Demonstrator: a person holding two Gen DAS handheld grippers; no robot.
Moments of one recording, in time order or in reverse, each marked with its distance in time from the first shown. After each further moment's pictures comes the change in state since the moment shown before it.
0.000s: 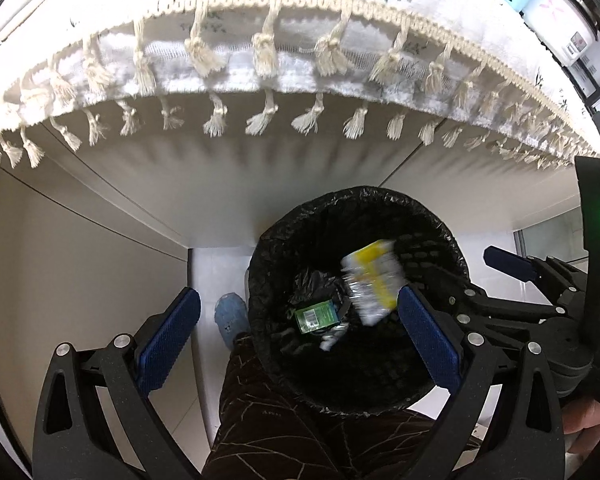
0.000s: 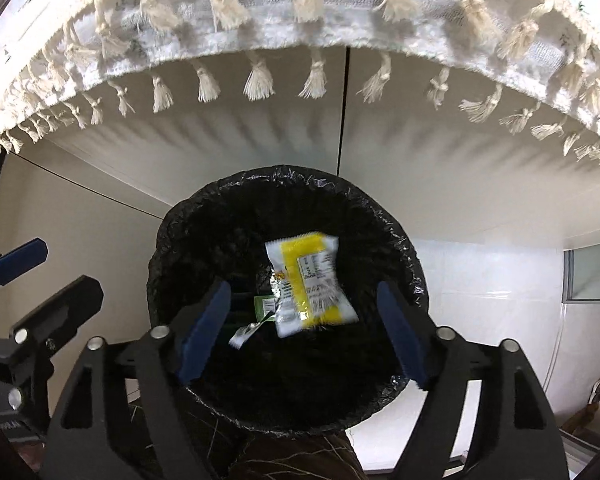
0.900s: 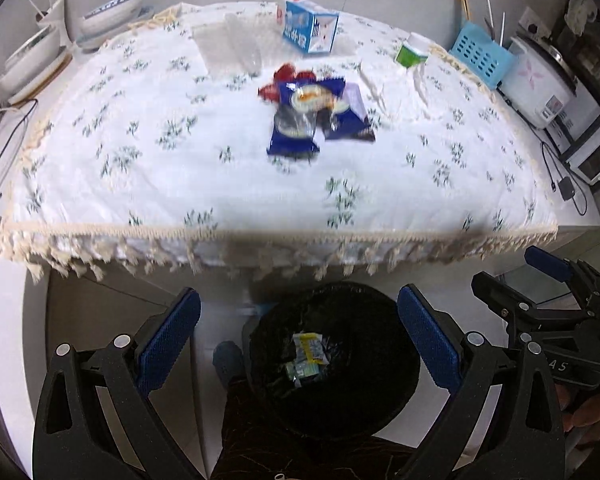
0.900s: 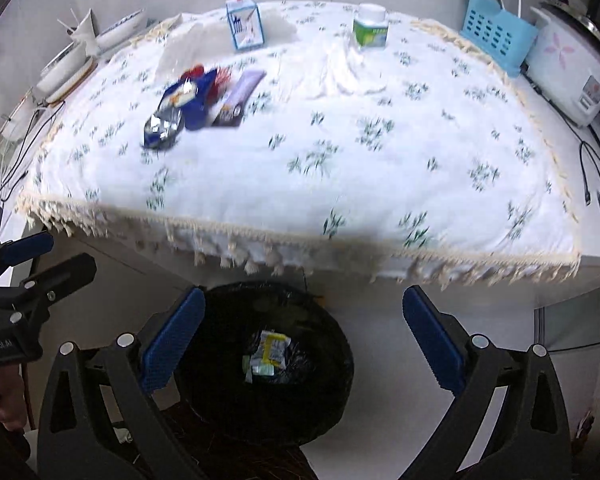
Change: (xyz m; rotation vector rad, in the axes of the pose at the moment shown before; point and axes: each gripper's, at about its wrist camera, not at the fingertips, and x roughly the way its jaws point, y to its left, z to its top) left arm -0.113 -0.006 0.077 -0.014 -0.168 -0.031; right arm -0.151 -0.022 0.067 -0.045 -0.248 -0.054
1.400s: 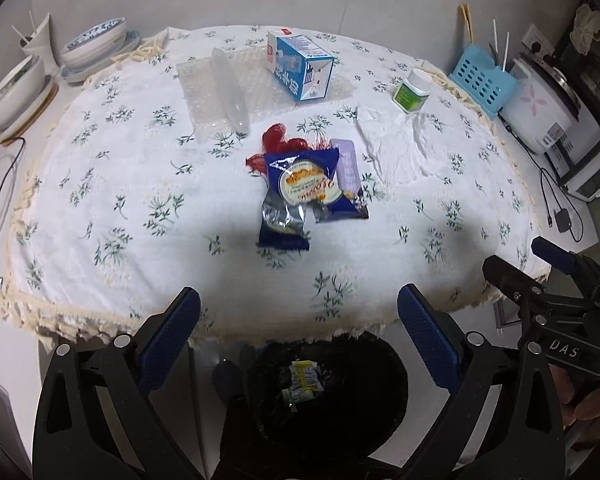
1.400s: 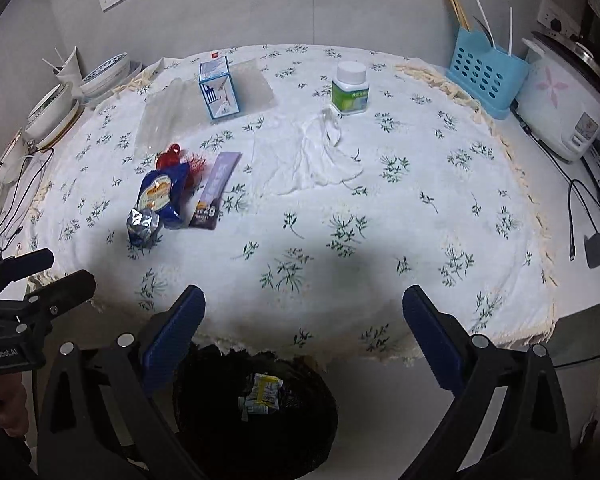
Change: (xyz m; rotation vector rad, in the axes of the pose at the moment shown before) left arm 0.000 -0.004 0.074 0.004 -0.010 -0.010; right arm -0.006 -0.018 0.075 0.017 -0.073 -0.017
